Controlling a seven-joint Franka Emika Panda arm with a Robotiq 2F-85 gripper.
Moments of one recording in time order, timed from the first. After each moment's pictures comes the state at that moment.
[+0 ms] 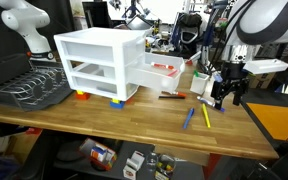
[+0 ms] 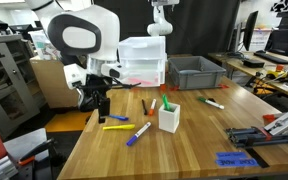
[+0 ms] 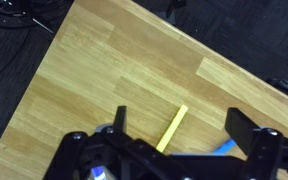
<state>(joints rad) 0.09 0.12 0.06 -2.60 0.19 2.49 0.08</state>
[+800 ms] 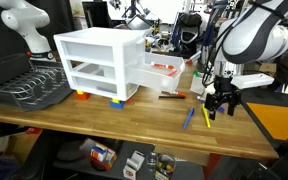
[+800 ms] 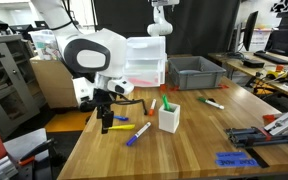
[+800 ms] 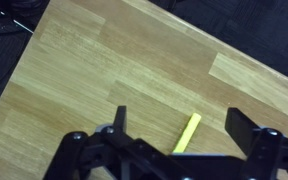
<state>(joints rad) 0.08 0.30 0.07 -2.53 0.20 2.55 0.09</state>
